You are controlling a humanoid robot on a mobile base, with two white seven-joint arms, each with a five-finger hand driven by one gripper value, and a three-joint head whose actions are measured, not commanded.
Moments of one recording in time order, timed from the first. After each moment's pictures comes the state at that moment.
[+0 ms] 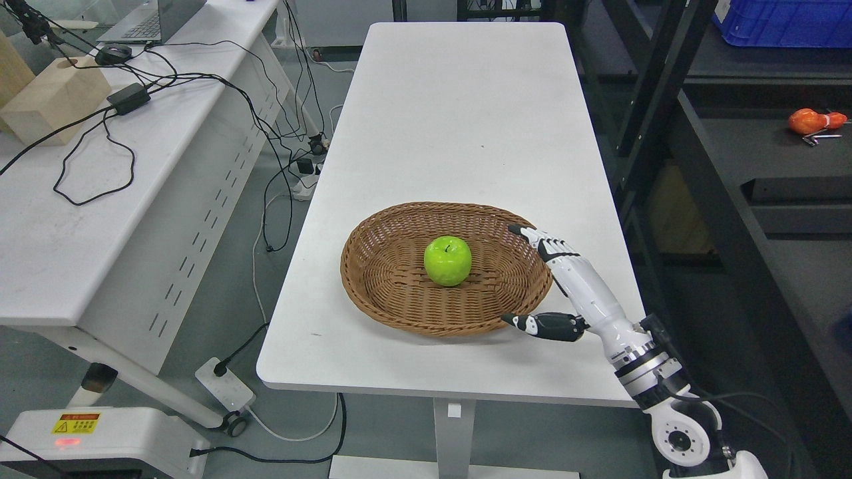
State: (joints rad) left arm 0.04 0.00 -0.06 -0.05 0.05 -0.03 -0.14; right arm -0.20 -0.03 0.08 -1.57 0.67 -0.45 0.28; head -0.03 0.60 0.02
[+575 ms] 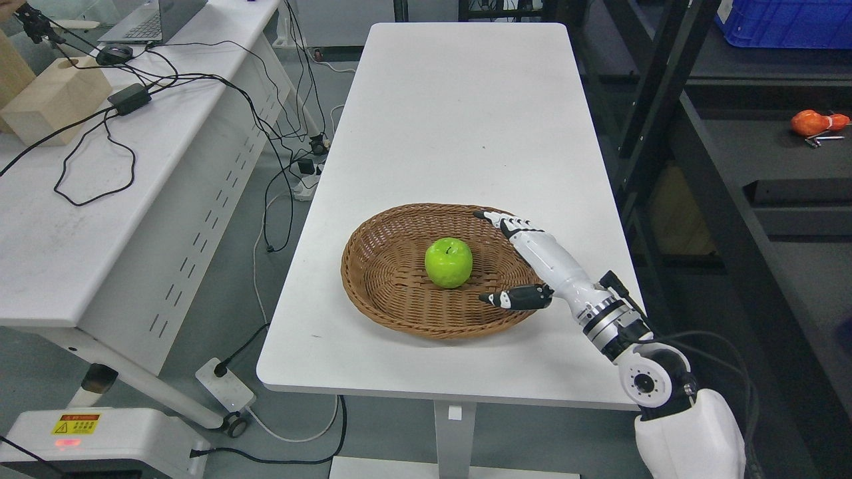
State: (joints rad) left arm 0.04 0.00 -0.06 -0.05 0.05 -0.03 -0.14; right arm -0.38 -0.01 0.14 -1.38 0.76 -0.40 0.32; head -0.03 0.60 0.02
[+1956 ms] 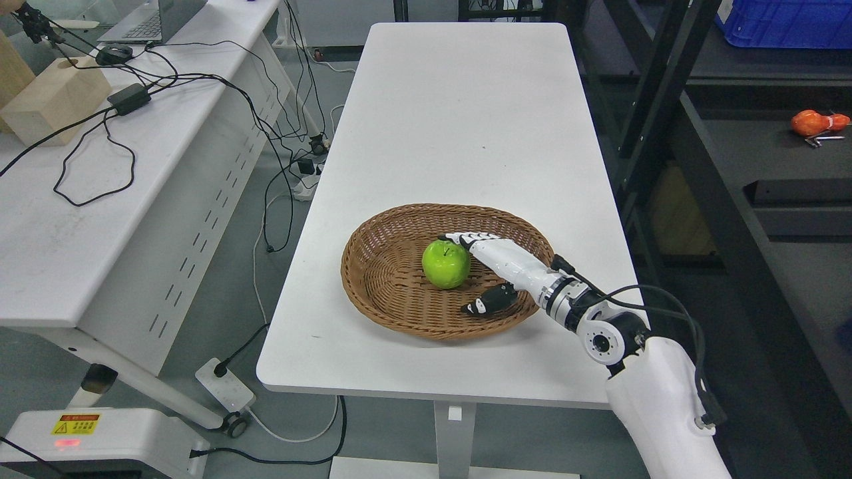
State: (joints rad) left arm 0.04 0.00 -0.06 -0.05 0.05 -0.02 -0.14; right arm -0.57 0.00 0.27 -1.08 0.84 -0.42 0.37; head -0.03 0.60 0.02
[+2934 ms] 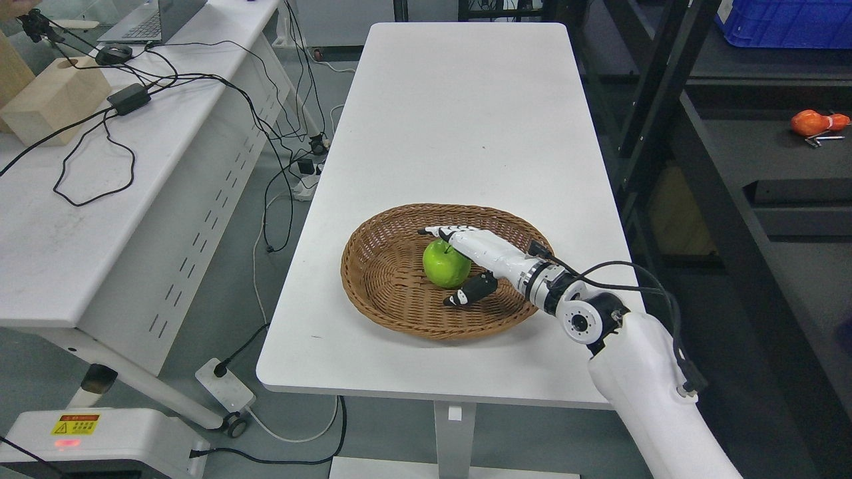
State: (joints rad) left arm 0.04 0.00 -0.06 -0.05 0.05 -0.02 -0.14; right arm -0.68 0.00 0.41 -0.97 0.77 -0.37 0.36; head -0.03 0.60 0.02
